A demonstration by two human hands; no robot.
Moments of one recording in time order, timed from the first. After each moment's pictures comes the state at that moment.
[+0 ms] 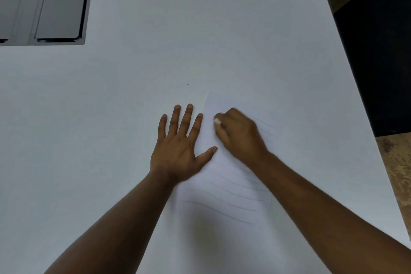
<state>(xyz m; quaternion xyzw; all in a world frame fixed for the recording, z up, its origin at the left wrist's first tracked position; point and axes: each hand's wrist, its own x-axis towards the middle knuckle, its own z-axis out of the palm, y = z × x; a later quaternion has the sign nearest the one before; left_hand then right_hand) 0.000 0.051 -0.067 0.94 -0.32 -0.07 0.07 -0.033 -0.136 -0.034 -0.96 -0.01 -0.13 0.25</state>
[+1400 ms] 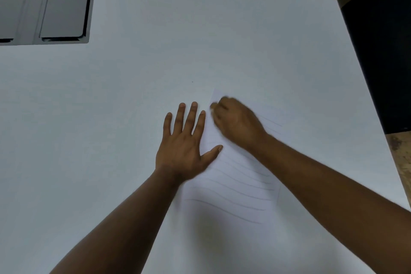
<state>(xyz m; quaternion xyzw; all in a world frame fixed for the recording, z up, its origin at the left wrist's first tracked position) -0.002 0.049 -0.066 0.94 -0.32 -0.07 0.08 0.001 -0.139 -0.041 -0.98 -0.09 -0.09 0.16</state>
